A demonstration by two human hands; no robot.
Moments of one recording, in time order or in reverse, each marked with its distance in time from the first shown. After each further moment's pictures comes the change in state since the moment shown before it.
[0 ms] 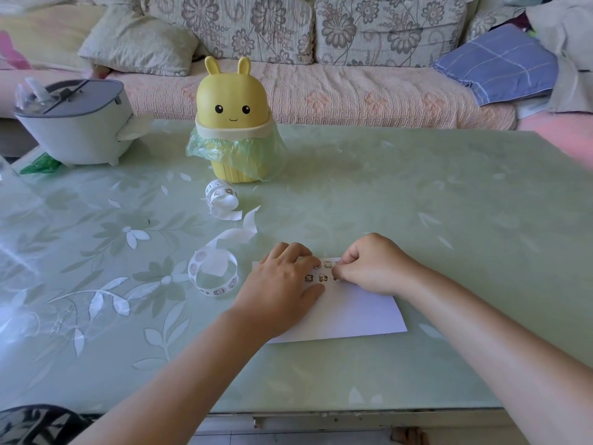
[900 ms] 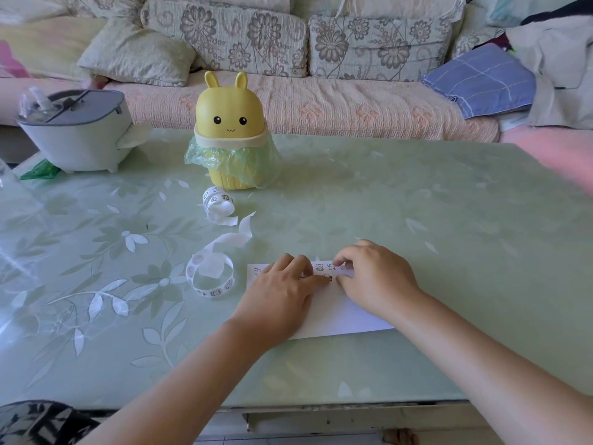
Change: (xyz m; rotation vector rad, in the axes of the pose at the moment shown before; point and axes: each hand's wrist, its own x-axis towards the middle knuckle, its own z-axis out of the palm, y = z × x) left_hand -0.011 0.006 0.010 0.055 0.153 0.171; right_hand -0.027 0.008 0.006 -0.405 0.284 -0.208
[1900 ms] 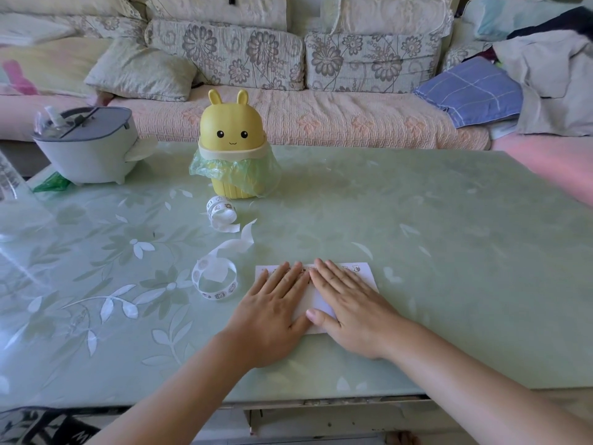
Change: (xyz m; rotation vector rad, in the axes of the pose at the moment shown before) left_hand -0.026 0.000 -0.011 0.053 -0.378 -0.121; right_hand -0.034 -0.007 0.026 -0.109 -0.297 -0.328
